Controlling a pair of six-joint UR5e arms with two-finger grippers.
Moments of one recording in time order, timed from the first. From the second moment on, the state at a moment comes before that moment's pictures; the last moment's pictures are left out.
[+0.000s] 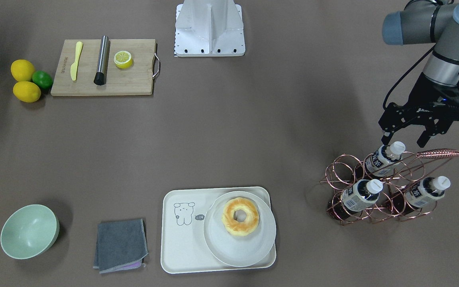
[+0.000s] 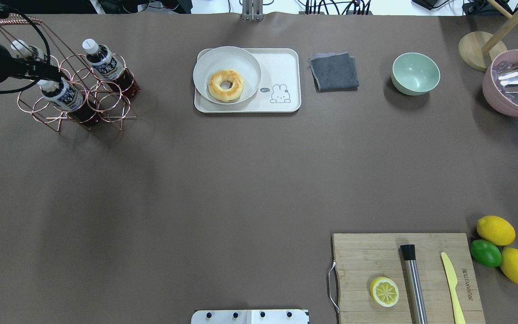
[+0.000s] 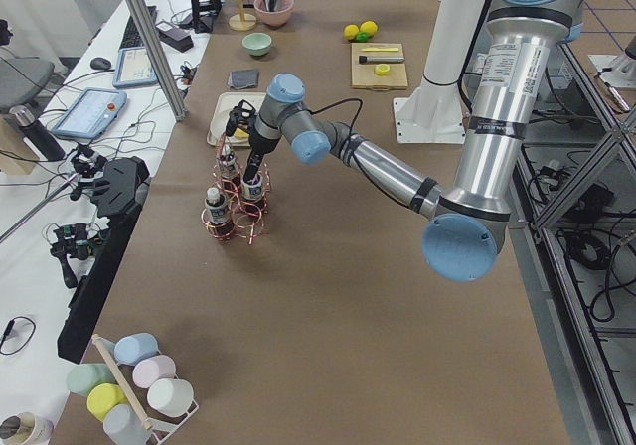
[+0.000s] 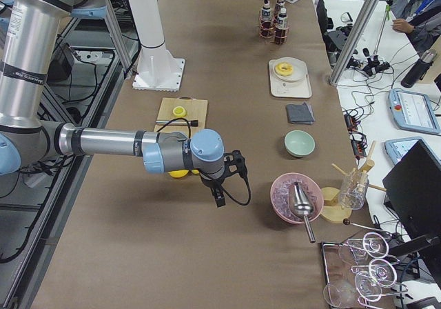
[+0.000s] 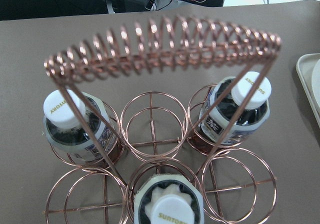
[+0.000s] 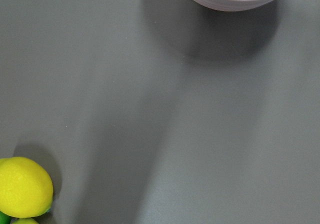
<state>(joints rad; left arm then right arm) -1.05 -1.77 -1.87 -1.96 -1.94 -0.79 1.51 -1.89 1.86 -1.38 2.39 -0.20</state>
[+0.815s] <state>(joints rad) -1.03 -1.78 -1.84 -1.96 -1.90 -0.82 1.51 -1.90 1.87 -1.38 2.40 -0.19</state>
